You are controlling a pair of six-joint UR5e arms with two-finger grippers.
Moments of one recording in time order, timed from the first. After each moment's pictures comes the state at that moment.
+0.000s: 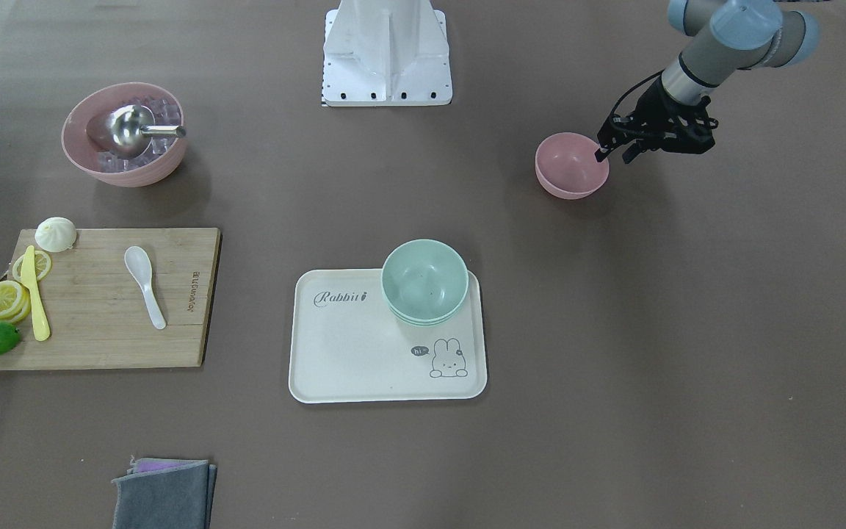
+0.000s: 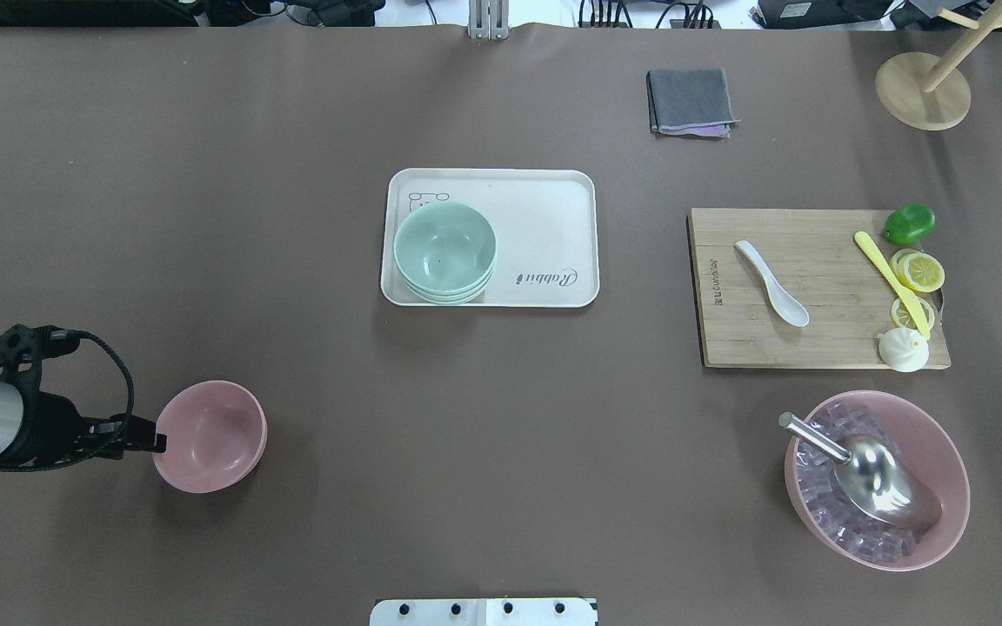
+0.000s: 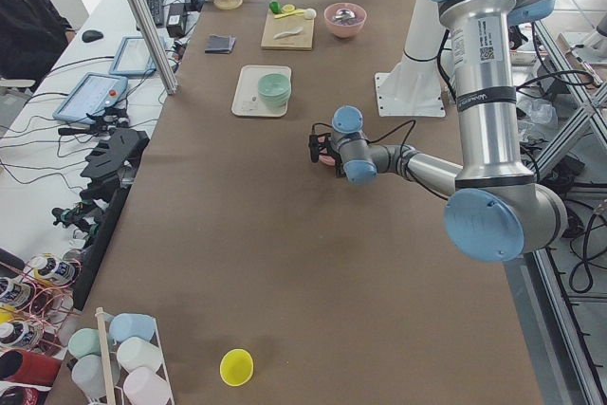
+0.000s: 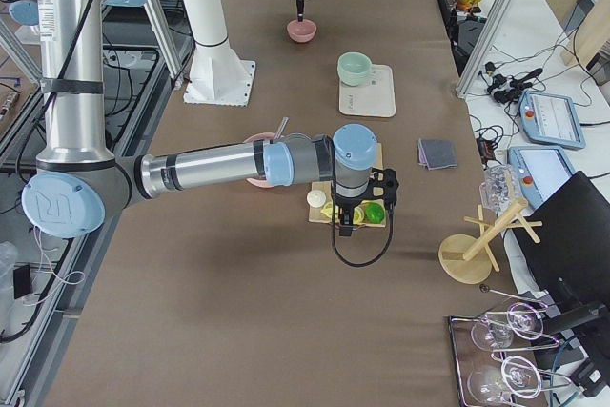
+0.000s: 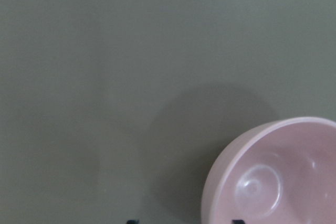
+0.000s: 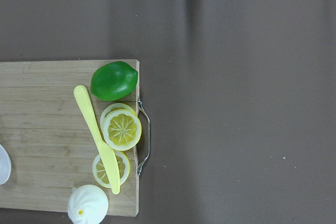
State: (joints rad) left arm -0.55 -1.35 -1.93 -2.44 -2.01 -1.38; right arm 1.51 -1.60 1.80 -1.63 2.45 0.16
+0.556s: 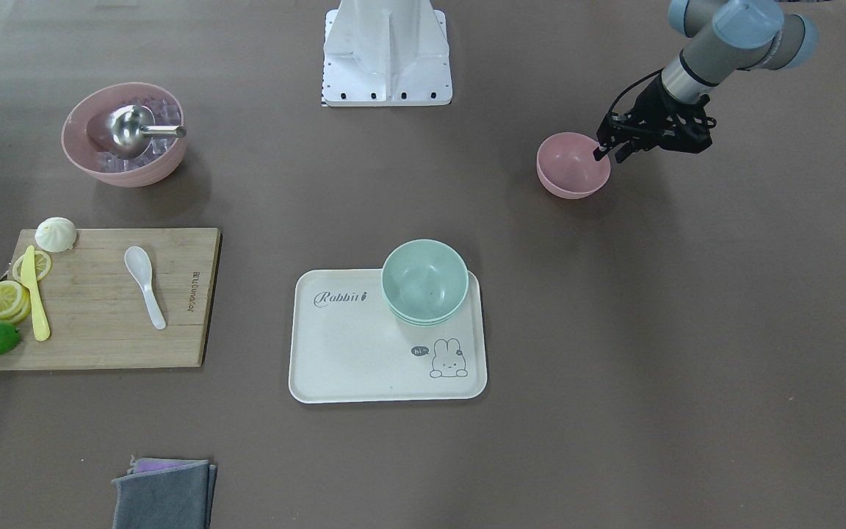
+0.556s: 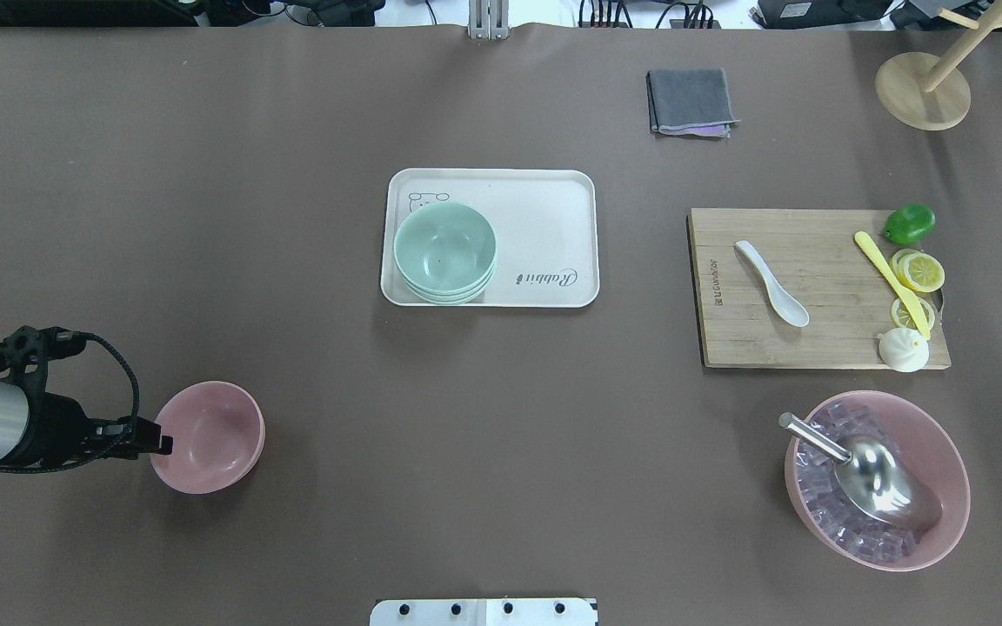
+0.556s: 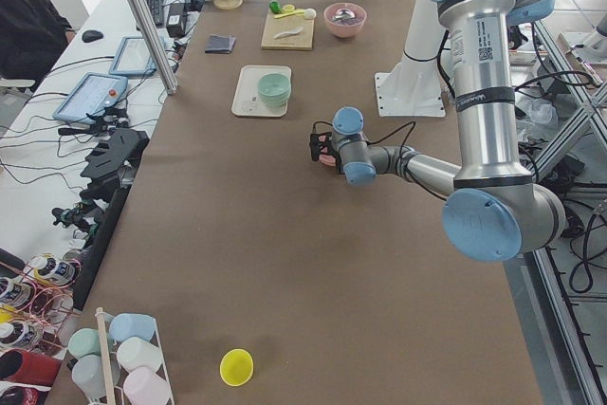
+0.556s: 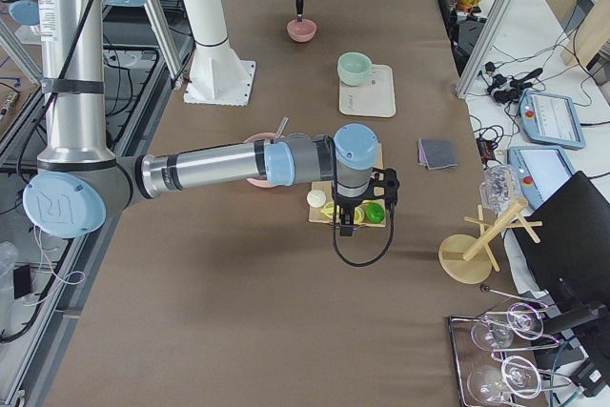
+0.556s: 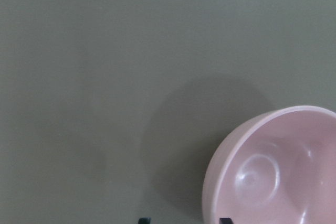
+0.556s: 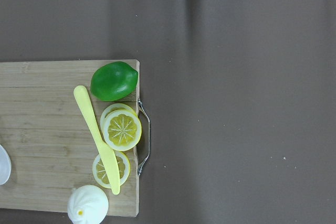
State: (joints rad) left arm -0.54 -1.37 -1.91 -2.46 -2.01 -1.39; right arm 1.51 -1.60 1.80 -1.63 2.45 0.16
